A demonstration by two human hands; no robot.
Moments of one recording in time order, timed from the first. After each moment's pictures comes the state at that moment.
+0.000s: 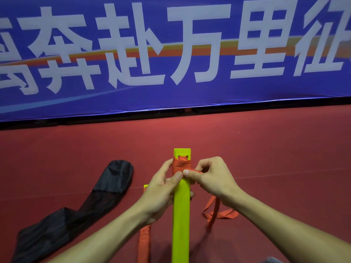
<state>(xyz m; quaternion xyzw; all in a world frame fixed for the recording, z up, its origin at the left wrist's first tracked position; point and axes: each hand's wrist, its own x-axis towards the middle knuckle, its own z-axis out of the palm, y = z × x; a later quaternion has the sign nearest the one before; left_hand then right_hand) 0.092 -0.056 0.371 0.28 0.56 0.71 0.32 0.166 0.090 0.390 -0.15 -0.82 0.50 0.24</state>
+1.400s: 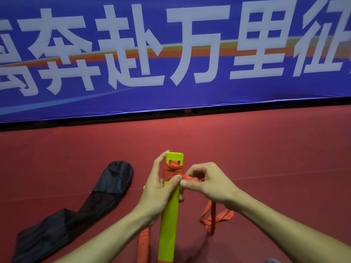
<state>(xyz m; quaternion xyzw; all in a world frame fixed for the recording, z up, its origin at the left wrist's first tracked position) 0.085 -0.054 0.356 0.32 0.59 0.71 0.18 0.179 0.087 0.398 -0.04 -0.84 0.53 0.14</state>
